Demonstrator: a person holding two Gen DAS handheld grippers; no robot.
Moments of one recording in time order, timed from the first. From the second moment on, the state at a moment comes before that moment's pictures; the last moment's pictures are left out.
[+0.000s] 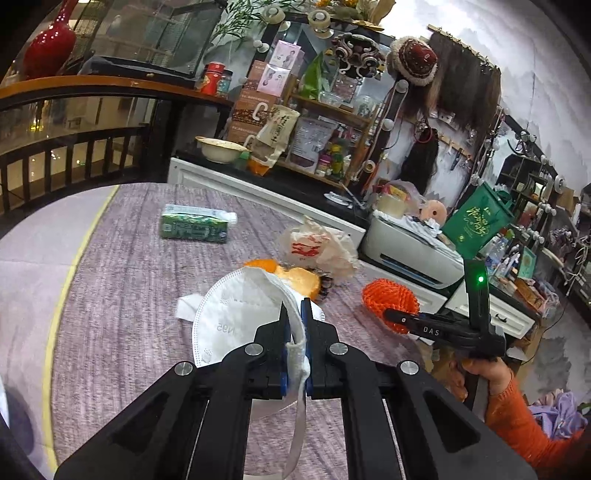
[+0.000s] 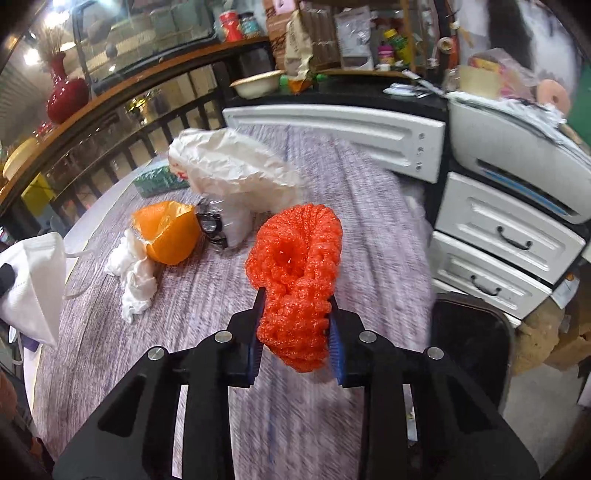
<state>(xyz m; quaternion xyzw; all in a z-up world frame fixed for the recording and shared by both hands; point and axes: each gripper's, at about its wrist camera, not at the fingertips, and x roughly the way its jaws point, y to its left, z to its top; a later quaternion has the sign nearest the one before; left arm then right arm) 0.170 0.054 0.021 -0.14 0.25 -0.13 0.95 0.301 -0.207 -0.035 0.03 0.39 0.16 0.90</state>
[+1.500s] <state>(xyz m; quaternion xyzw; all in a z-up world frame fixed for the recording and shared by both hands) 0.206 -0.145 0.008 -0.11 0.30 -0.33 0.89 0.249 -0.376 -0.159 0.16 0.47 -0.06 0.87</state>
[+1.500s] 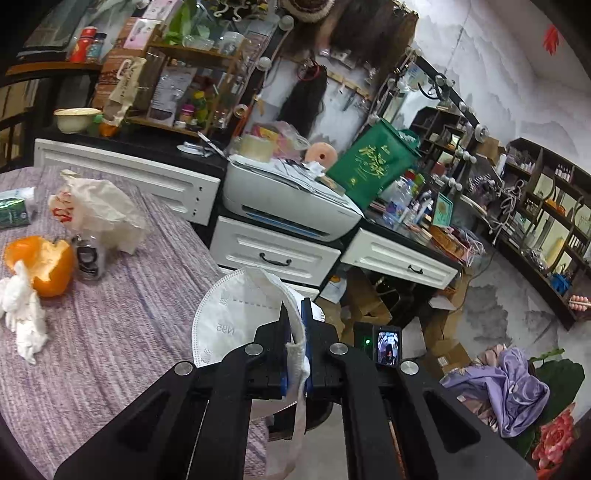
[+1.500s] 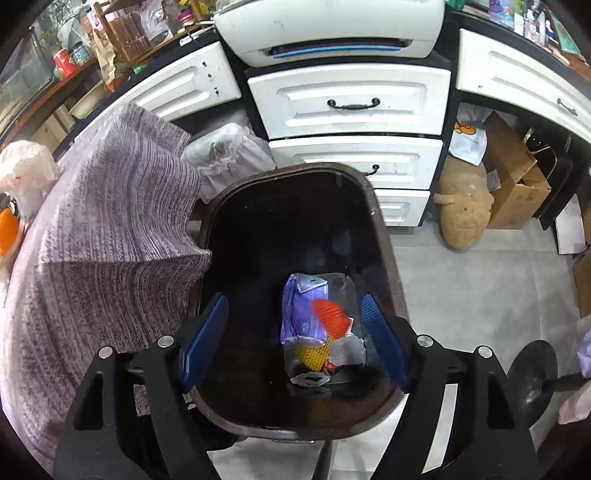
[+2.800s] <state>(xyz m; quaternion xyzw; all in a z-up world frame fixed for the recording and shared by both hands) 0.251 -0.302 -0.076 0.02 0.40 -0.36 0.84 0.180 -0.477 -0.113 0.20 0.41 -0.17 0.87</state>
